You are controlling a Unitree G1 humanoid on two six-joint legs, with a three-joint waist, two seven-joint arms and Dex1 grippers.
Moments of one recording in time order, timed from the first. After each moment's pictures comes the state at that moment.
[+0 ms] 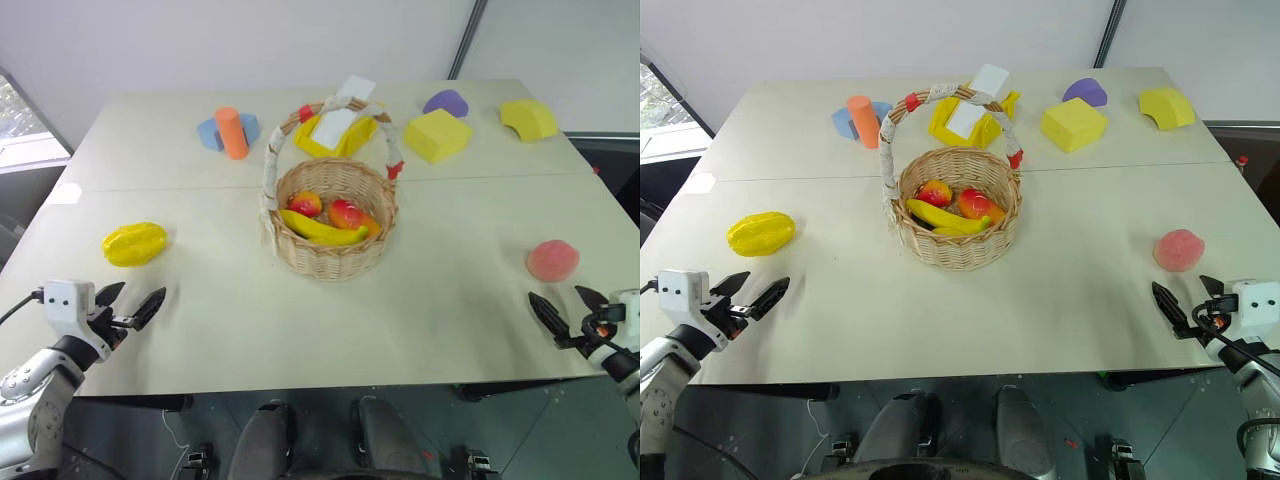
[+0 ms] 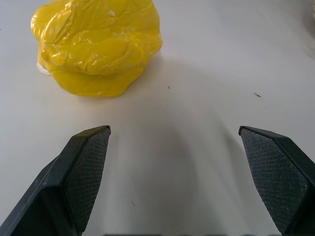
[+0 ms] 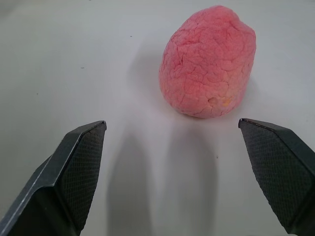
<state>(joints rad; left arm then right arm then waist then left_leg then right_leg) 0.19 0.56 0.49 -0.11 -0.53 0.36 -0.60 0.22 -0.61 -0.59 0.04 0.45 0.17 0.66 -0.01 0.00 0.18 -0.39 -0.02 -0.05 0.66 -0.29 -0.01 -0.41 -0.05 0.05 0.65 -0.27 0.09</state>
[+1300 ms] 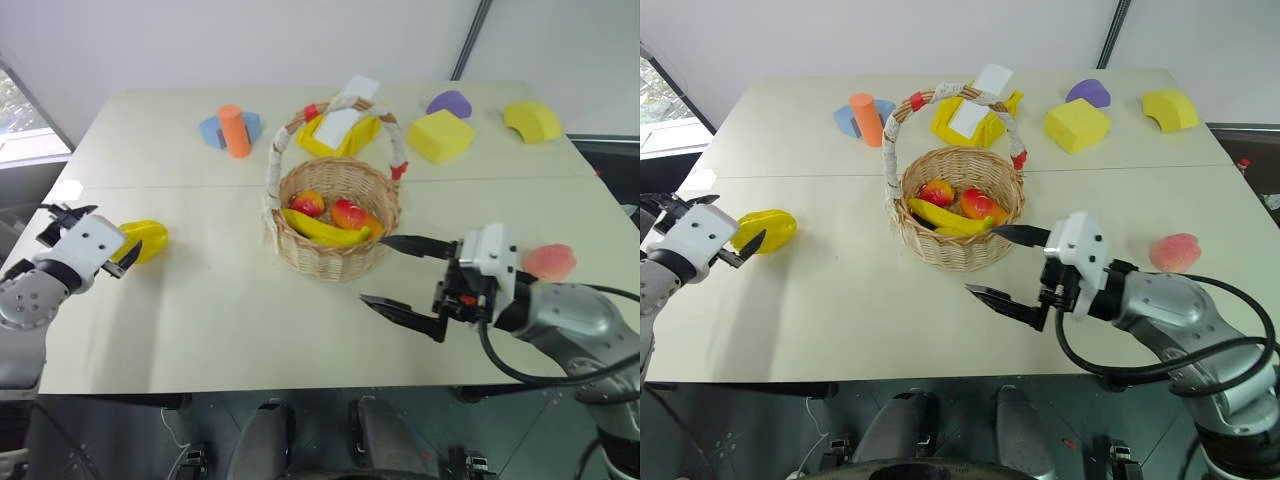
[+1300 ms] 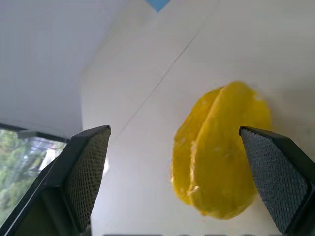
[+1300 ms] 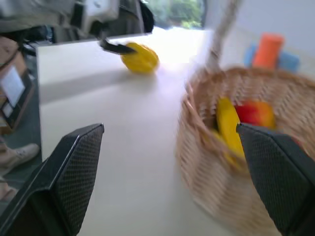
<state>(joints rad) -0.07 0.90 0.27 -0.02 0.12 0.14 -0.48 -0.15 -0.74 -0.09 -0.74 0.75 0.60 0.73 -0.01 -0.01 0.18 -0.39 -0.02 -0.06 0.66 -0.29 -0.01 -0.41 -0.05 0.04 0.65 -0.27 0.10</state>
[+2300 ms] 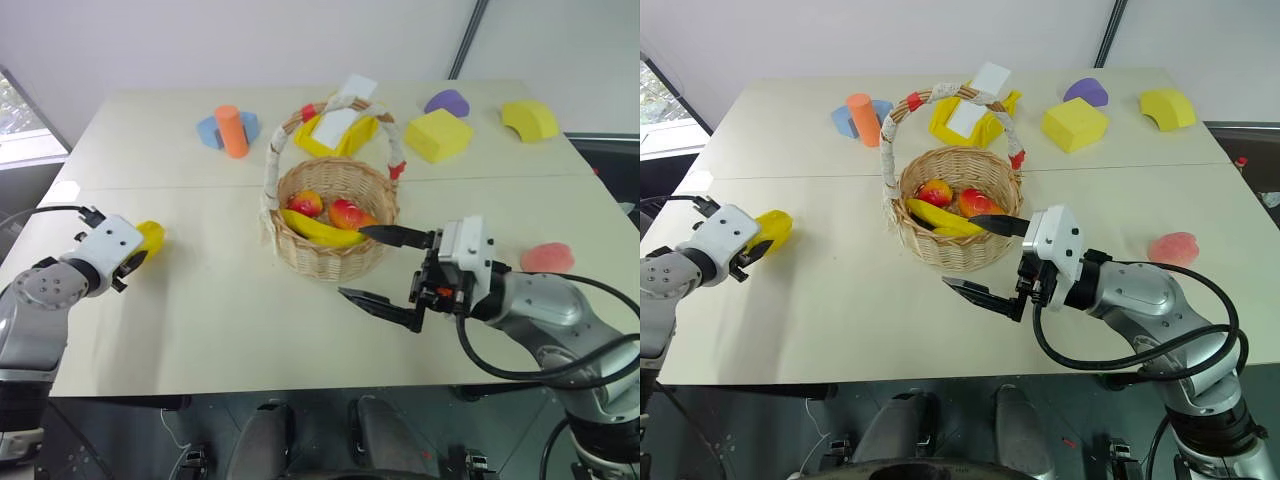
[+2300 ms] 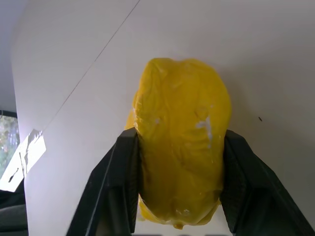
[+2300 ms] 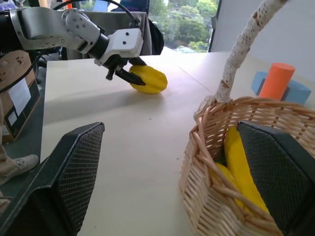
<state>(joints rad) -0.16 0.87 0.18 -0.01 0.08 0.39 -0.60 -0.21 -0.67 -0.02 -0.70 0.67 0.54 0.73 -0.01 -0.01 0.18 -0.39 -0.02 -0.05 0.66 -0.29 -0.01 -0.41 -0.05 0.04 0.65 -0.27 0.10</state>
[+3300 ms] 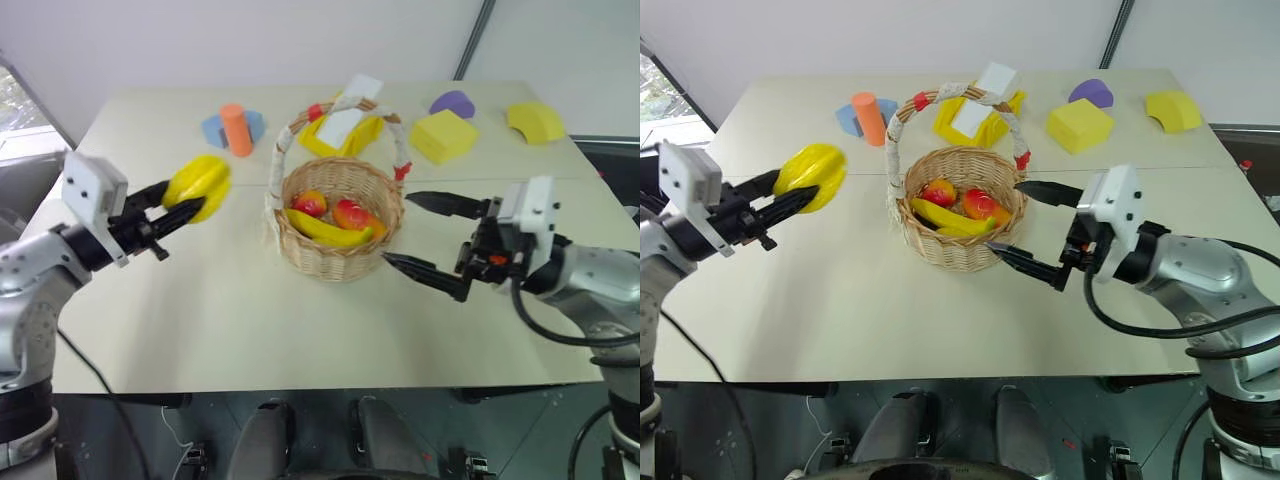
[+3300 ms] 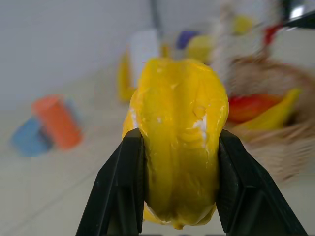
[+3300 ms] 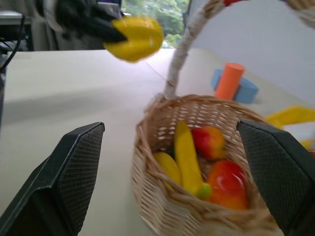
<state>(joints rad) -0.29 0.79 0.39 -0.51 -0.70 0.69 -0.79 -0.22 -0.81 -0.27 -0.61 0.76 0.57 0.80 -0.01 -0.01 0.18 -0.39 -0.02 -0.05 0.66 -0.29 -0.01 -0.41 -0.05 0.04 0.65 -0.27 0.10</state>
